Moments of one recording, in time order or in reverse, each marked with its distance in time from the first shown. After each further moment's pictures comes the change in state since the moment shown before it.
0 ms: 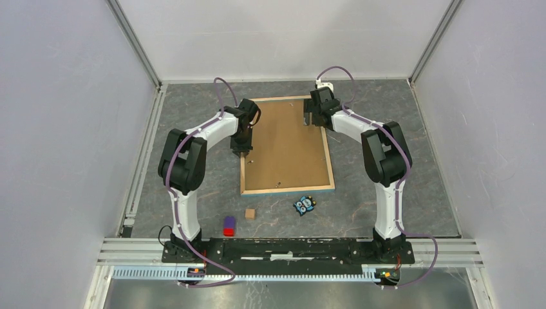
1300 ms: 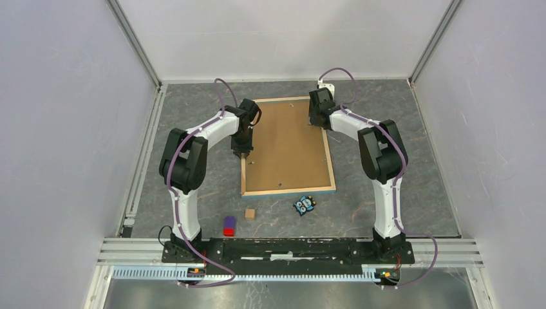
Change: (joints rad) left arm -0.001 0.013 0.020 -0.038 0.012 -0.026; right arm -0.004 0.060 0.040 -0.006 0.045 0.072
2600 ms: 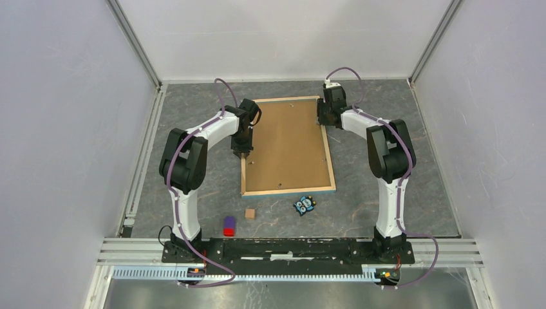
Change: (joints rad) left arm 0.000 0.000 0.000 0.000 -0.004 0.000; right arm -0.084 -0.029 -0.058 0.066 -0.225 -0.123
